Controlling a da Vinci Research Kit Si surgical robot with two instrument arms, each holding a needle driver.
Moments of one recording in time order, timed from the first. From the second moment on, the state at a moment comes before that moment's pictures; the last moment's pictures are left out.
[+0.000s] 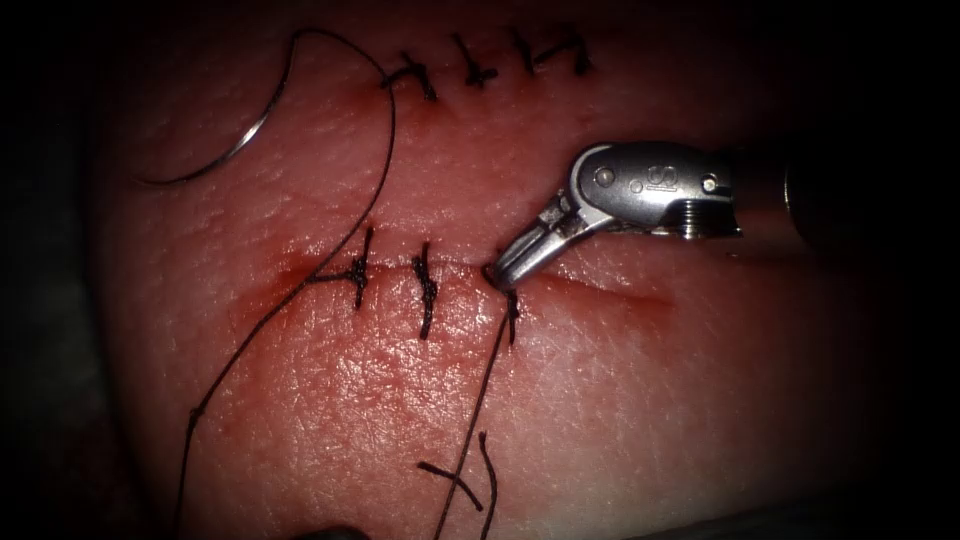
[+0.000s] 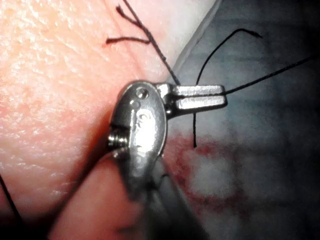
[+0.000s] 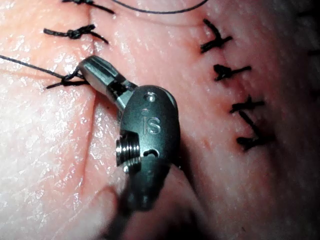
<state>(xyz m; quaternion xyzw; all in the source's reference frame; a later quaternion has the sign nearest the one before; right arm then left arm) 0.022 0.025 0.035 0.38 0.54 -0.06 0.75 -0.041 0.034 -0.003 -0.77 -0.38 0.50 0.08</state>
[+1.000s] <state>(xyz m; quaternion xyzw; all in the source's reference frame) 0.021 0.029 0.037 0.33 0.50 0.06 0.80 -0.037 0.026 -0.001 -0.69 -0.50 0.51 0.10</state>
